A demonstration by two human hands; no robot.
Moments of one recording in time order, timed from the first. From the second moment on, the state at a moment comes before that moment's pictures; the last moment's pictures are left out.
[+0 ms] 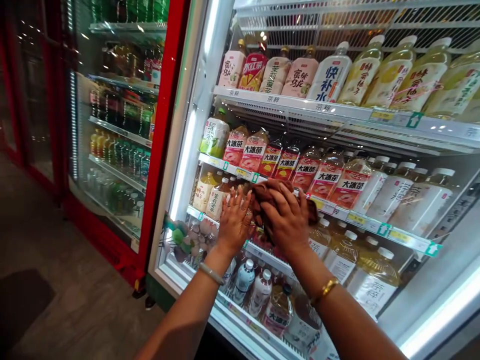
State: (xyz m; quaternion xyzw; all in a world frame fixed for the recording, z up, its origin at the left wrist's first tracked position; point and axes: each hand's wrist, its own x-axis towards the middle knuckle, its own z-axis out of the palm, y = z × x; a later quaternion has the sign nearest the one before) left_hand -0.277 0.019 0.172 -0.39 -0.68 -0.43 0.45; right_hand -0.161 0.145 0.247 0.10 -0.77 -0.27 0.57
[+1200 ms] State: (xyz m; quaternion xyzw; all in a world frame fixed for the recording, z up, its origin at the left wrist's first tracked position) left_hand -0.369 -0.029 0.150 -0.32 -0.67 -0.48 0.46; right_hand -0.255 0.087 0.231 0.20 -0.79 -0.29 0.50
